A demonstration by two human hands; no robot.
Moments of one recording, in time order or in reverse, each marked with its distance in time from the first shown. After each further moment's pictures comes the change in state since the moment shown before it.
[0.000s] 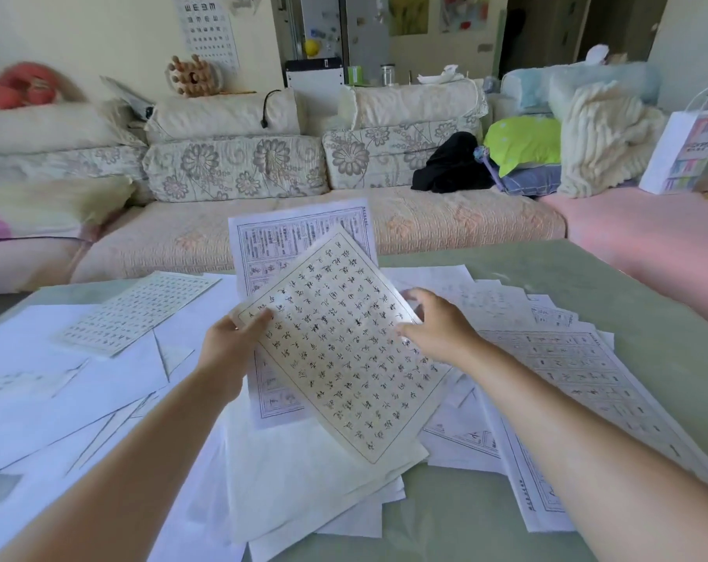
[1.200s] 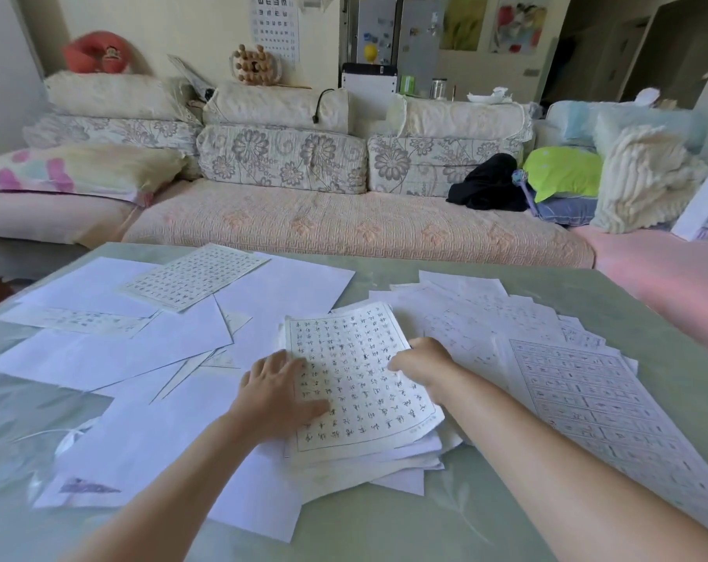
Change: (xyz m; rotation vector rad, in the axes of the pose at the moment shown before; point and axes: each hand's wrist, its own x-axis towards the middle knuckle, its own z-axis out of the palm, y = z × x) left_hand -0.061 -0.066 -0.075 1.243 -0.252 0.226; right_hand -0.048 -0.064 0.083 0.200 -0.177 0.405
